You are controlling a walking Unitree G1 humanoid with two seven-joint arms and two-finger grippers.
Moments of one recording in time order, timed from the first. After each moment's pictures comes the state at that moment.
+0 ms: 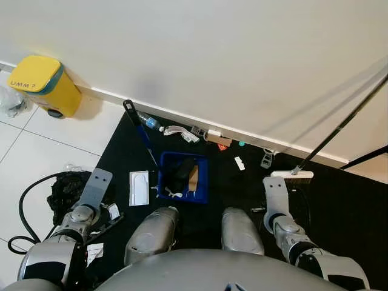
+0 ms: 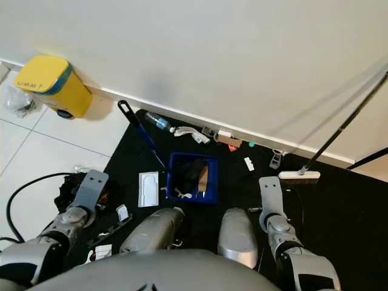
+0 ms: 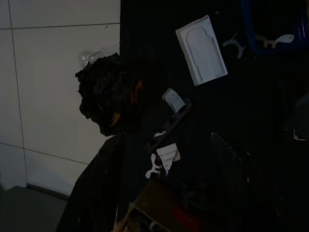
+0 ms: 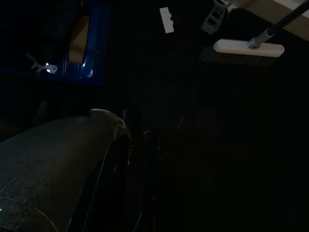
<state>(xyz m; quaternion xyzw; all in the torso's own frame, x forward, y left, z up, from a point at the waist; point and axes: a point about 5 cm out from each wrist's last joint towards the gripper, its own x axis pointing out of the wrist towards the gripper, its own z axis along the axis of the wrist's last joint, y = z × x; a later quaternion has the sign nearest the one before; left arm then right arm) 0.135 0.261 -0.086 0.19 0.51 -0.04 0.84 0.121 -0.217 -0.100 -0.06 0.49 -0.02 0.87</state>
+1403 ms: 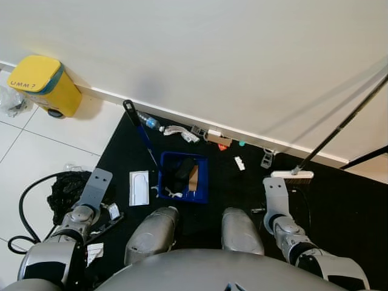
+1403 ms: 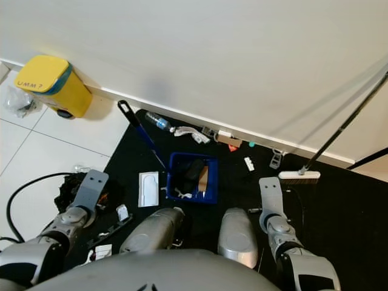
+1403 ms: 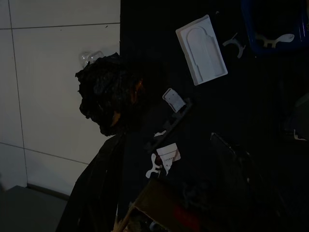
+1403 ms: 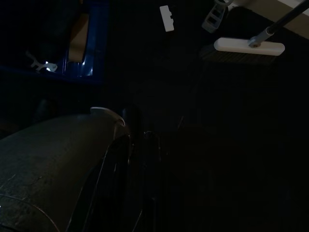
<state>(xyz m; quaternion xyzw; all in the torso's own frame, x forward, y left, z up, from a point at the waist) 0.135 0.261 -0.086 0.19 0.51 -0.05 0.84 0.120 -0.217 -0.101 -0.06 0.49 -0.02 0.87</state>
